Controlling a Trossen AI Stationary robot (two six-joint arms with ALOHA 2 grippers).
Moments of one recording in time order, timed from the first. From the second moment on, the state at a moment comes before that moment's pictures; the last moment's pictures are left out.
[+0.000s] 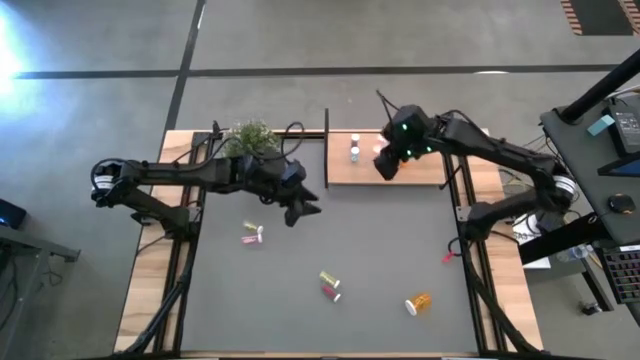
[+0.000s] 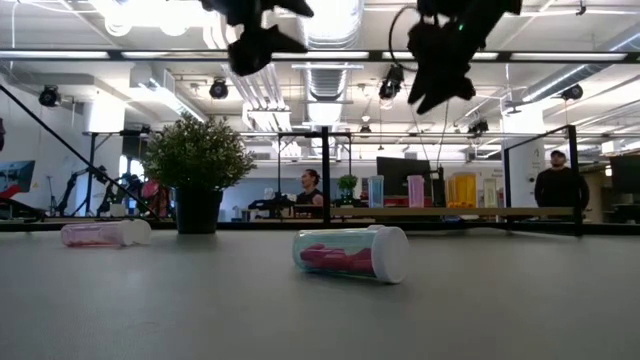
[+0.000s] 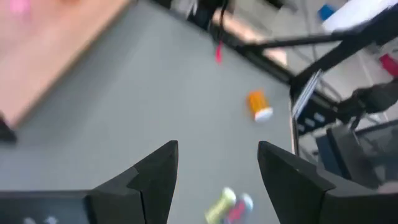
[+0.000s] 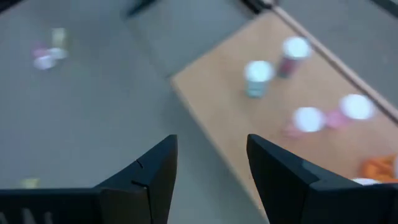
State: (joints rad) left arm 0.09 1.34 1.16 -0.34 0.20 -0.47; right arm -0.49 1.31 1.22 -0.78 -0.11 0.17
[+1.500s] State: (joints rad) left arm -0.30 1.35 0.84 -1.07 -0.19 -0.54; right arm 0.32 1.17 1.09 -0.57 0.29 0.64
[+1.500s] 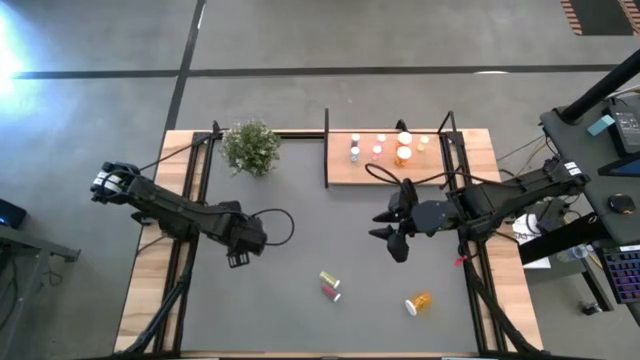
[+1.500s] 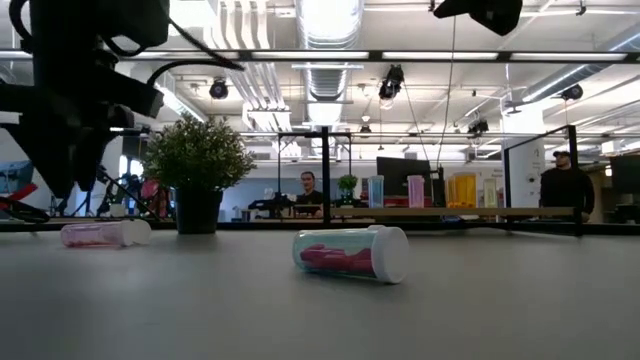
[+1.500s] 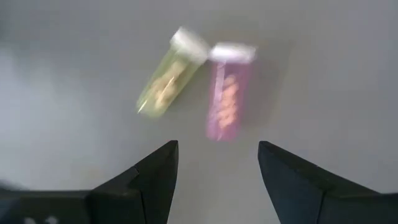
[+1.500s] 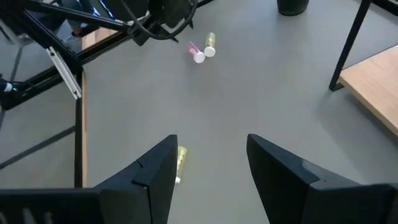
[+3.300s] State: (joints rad) left arm -0.29 1.33 0.62 -0.65 -0.14 -0.65; right arm 0.32 1.17 1.09 -0.57 0.34 0.66
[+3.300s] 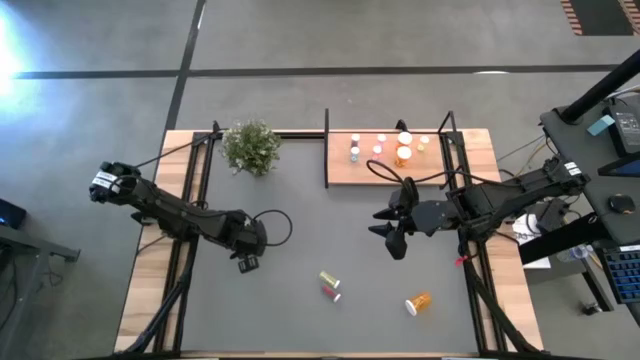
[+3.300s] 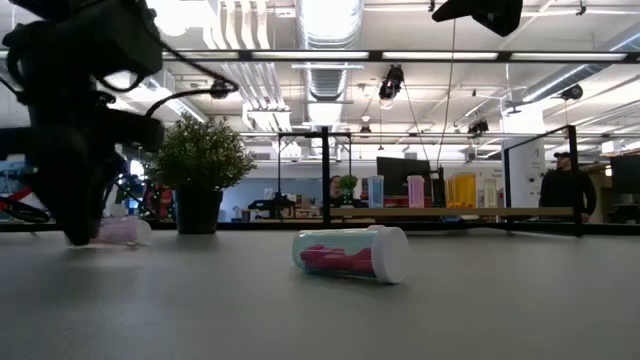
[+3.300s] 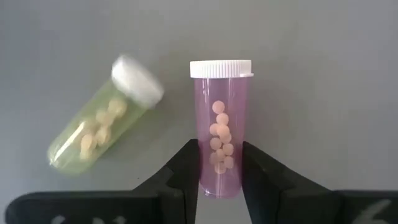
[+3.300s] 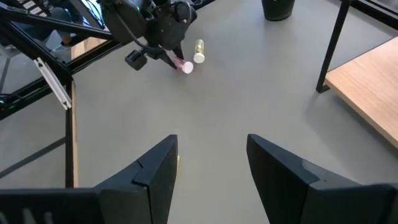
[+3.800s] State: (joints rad) left arm -0.29 1.28 0.85 -0.10 -0.19 -0.57; right arm 0.32 1.18 1.09 -0.39 0.26 0.35
